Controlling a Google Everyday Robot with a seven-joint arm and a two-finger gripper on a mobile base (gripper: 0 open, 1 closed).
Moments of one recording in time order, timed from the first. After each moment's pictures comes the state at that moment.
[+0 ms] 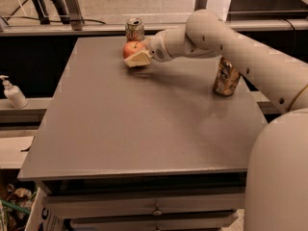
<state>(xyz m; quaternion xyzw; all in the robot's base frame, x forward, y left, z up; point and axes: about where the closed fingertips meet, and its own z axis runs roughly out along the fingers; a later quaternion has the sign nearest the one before) 0.759 0.046 0.849 -0.47 0.71 0.22 0.47</state>
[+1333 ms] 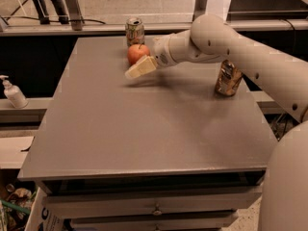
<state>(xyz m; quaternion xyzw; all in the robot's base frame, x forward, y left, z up) 0.740 0.036 0.844 -0.47 0.71 0.22 0.47</state>
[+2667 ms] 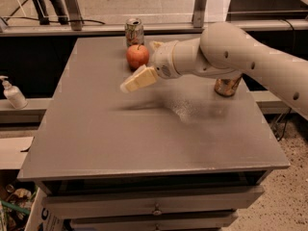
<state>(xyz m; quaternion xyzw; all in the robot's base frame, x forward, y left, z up) 0.650 0.045 0.873 -0.49 0.68 0.23 0.49</state>
